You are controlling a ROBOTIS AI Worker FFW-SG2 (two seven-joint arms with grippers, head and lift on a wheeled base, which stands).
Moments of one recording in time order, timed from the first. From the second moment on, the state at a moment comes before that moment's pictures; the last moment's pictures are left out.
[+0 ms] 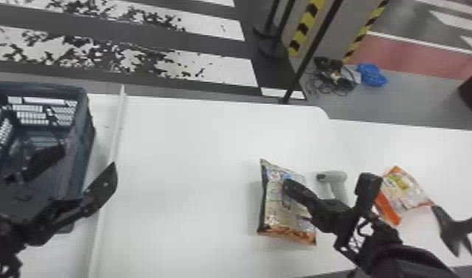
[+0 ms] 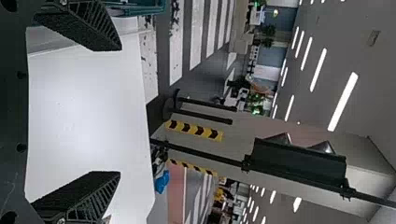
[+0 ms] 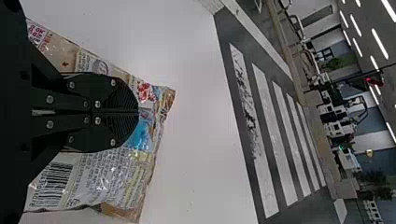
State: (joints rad) left arm 0.55 0.21 -0.04 -2.18 0.28 0.26 -0.33; right arm 0.40 -0.23 -0.36 -1.79 -0.36 0.50 0.57
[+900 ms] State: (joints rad) left arm 0.50 0.21 -0.07 -2.13 0.28 0.26 -0.33; right arm 0.45 -0.28 -0.22 -1.79 -0.31 0.49 0.66
